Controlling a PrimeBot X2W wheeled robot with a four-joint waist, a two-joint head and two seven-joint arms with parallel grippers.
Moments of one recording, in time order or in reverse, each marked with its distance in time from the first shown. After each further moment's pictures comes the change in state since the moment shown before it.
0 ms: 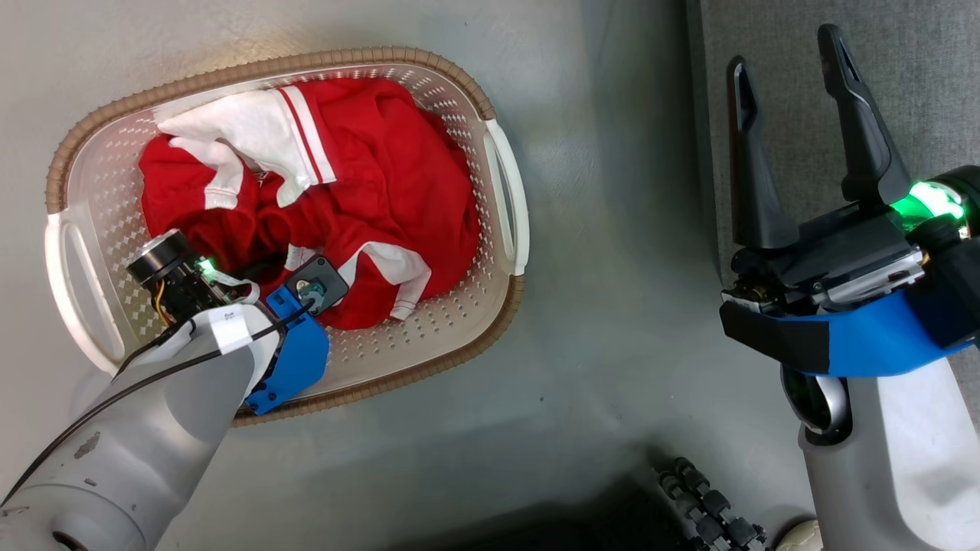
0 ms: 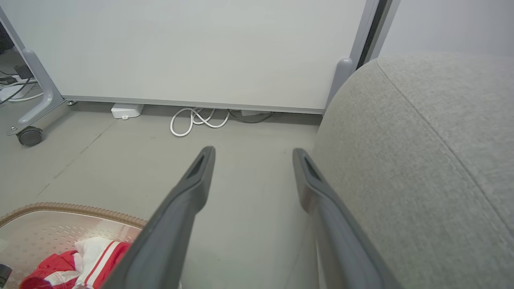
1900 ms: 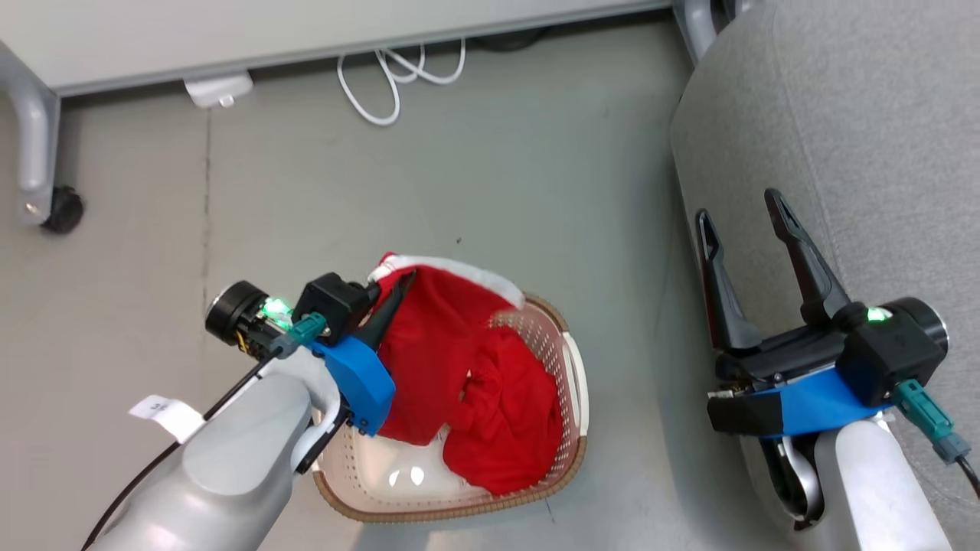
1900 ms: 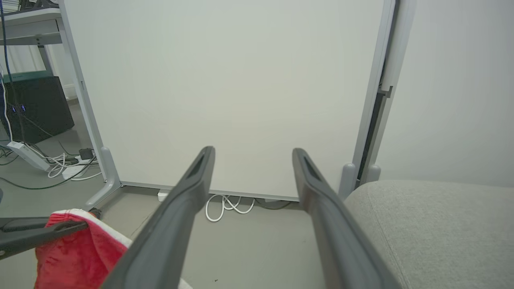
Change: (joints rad) left arm 0.239 -0.007 0.329 -0.381 -0.193 0.000 -0.253; right arm 0.189 0.000 -0.022 0.158 -0.020 0.000 0.000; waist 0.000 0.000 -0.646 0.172
